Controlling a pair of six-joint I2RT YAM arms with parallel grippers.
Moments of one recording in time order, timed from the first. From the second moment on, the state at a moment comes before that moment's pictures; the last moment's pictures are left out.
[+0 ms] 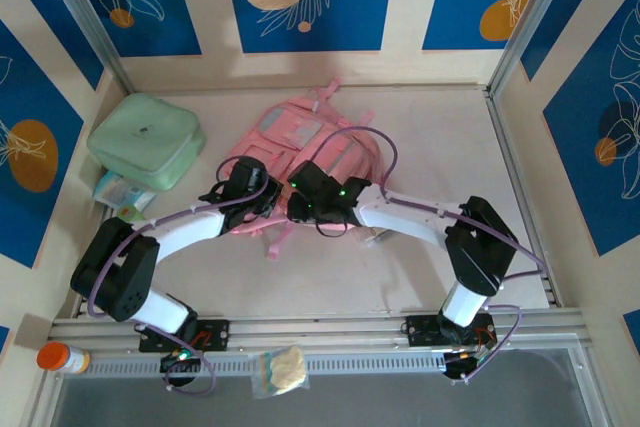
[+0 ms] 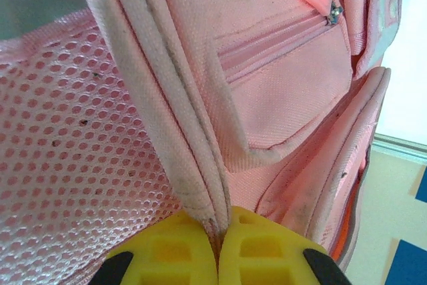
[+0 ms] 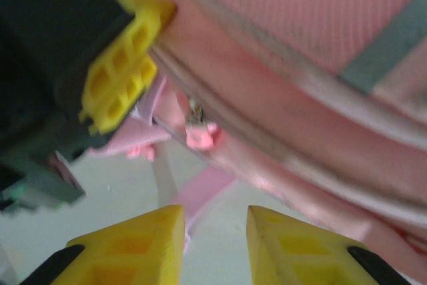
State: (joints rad) left arm -0.55 1.48 0.75 0.03 0.01 -1.49; right arm 0.94 1.70 1.24 -0.50 0.07 0.89
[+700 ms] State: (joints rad) left arm -0.58 1.45 0.73 0.07 0.04 -1.59; right arm 0.96 1.75 1.30 -0.60 0.23 1.03
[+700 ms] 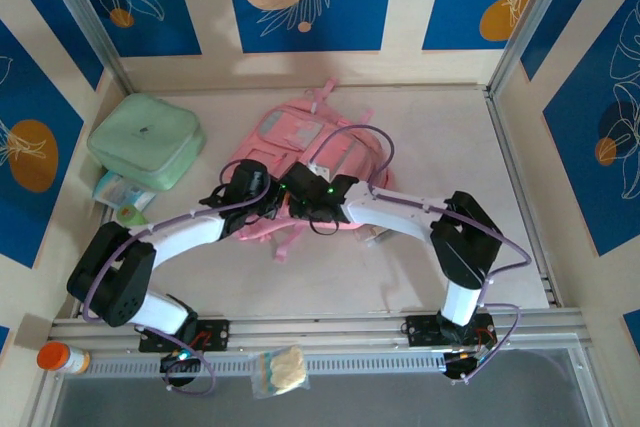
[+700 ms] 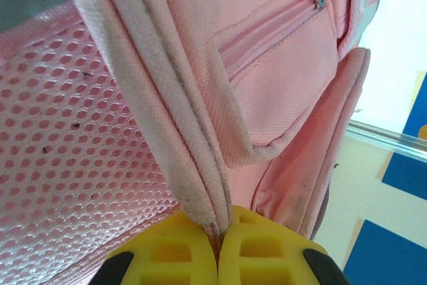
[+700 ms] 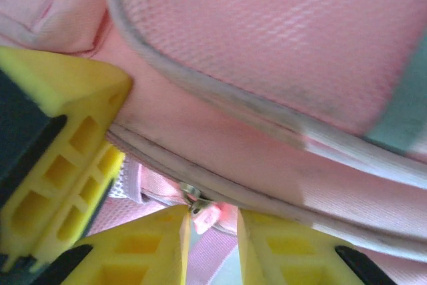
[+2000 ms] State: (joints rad) left arm -0.58 1.43 0.73 0.08 0.04 -1.60; right arm 0.96 1.85 1.37 -0.63 0.18 0.85
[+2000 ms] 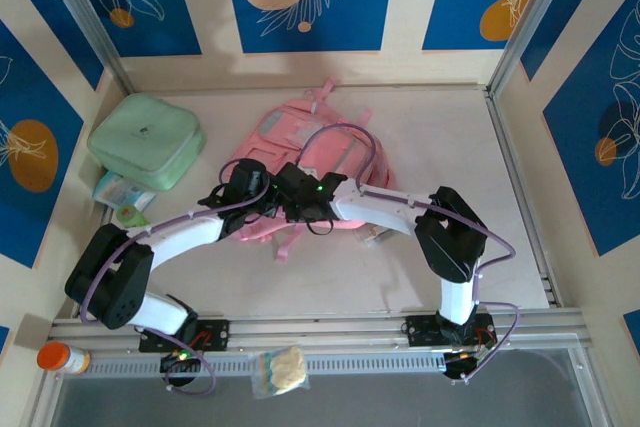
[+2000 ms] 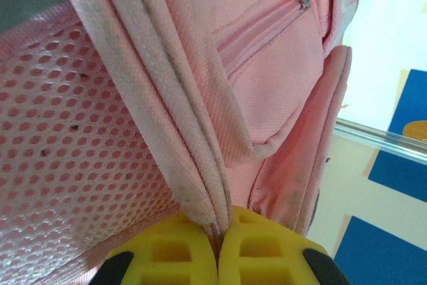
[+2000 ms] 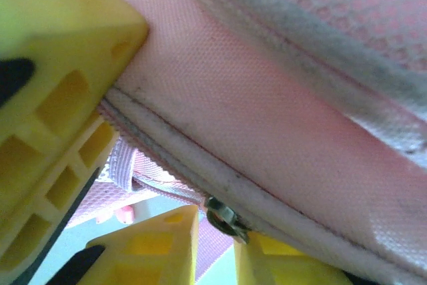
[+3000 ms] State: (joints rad) left arm -0.55 1.43 0.75 0.05 0.07 -1.50; right arm 0.90 1.70 1.27 -0.74 0.15 0.82
